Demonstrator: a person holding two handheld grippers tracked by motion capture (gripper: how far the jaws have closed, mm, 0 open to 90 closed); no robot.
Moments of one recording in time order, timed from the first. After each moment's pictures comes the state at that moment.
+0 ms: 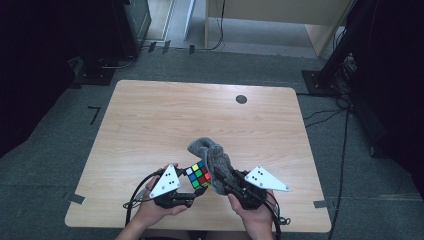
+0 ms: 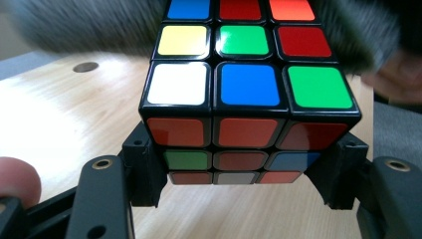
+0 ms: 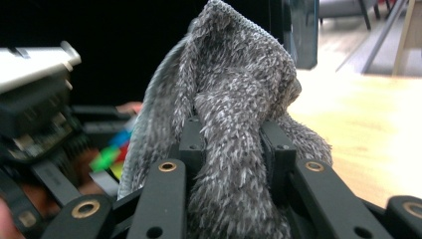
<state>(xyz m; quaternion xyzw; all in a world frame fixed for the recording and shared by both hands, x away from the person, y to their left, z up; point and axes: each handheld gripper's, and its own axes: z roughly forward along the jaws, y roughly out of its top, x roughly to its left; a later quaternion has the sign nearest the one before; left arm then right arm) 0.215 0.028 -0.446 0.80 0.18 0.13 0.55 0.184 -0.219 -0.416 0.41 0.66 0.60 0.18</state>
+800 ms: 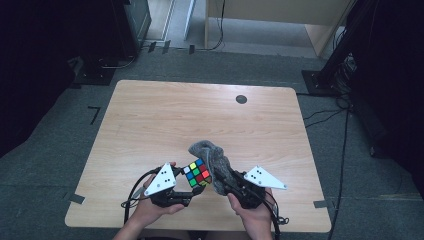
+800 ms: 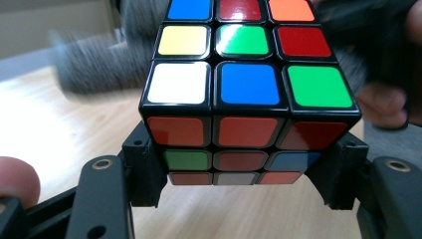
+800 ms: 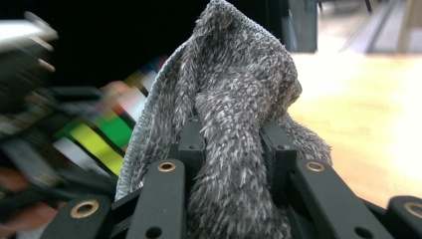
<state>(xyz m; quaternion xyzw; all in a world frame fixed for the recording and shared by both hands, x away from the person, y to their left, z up) 0.219 0.033 -0.443 0.80 0.19 0.11 0.55 0.187 -0.219 -0.424 0.42 0.66 0.60 0.16</state>
